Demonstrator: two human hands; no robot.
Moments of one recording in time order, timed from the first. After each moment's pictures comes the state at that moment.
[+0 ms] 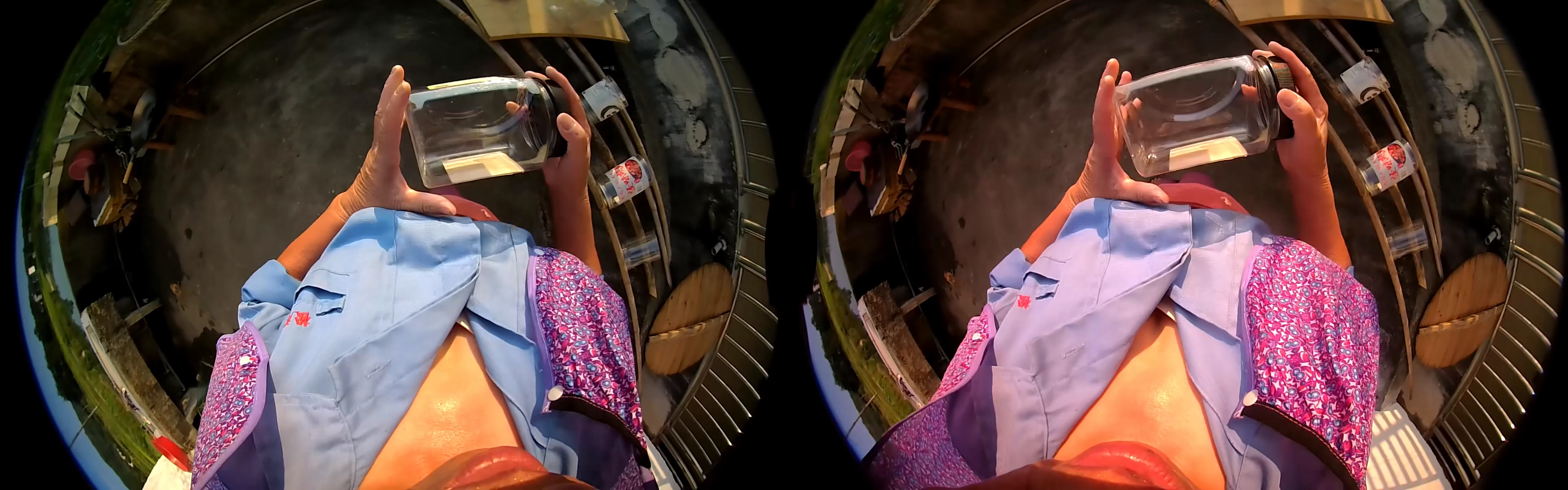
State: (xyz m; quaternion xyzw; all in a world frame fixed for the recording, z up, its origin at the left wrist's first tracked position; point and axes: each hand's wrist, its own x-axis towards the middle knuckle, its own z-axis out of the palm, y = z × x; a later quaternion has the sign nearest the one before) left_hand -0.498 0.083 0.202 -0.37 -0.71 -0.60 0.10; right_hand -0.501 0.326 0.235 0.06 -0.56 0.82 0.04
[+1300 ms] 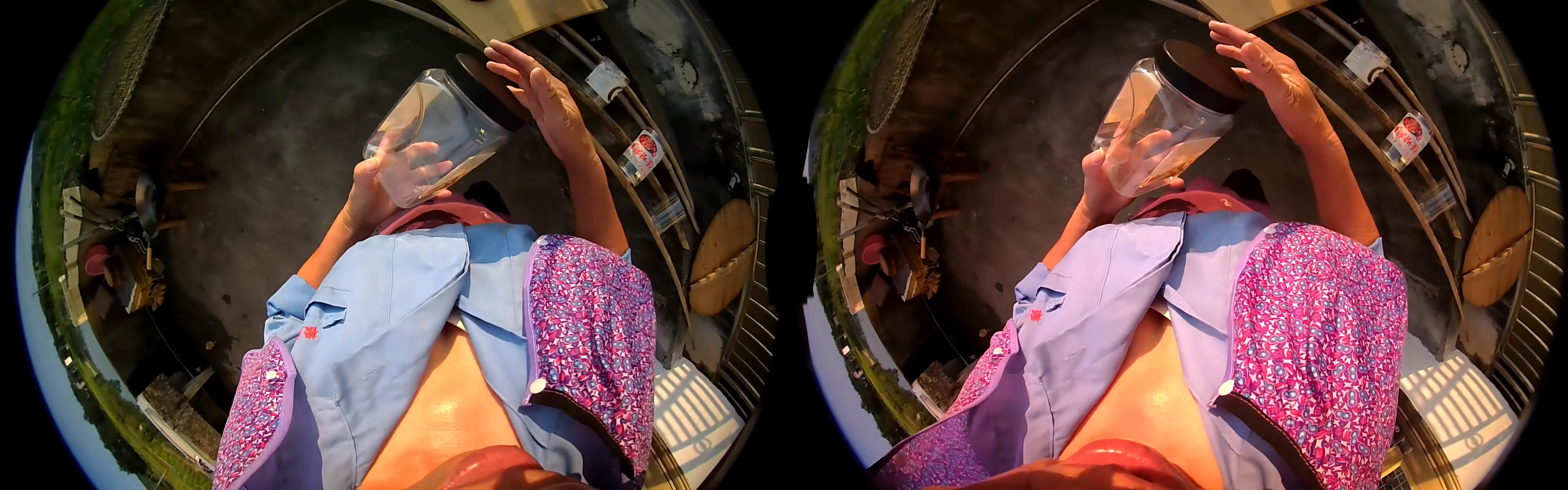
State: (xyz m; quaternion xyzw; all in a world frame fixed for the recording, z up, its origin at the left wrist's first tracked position) left_hand -0.560 0.022 0.168 -0.03 -0.23 -0.86 -0.45; right_hand -0.560 0.280 0.243 0.05 -0.73 0.68 0.03
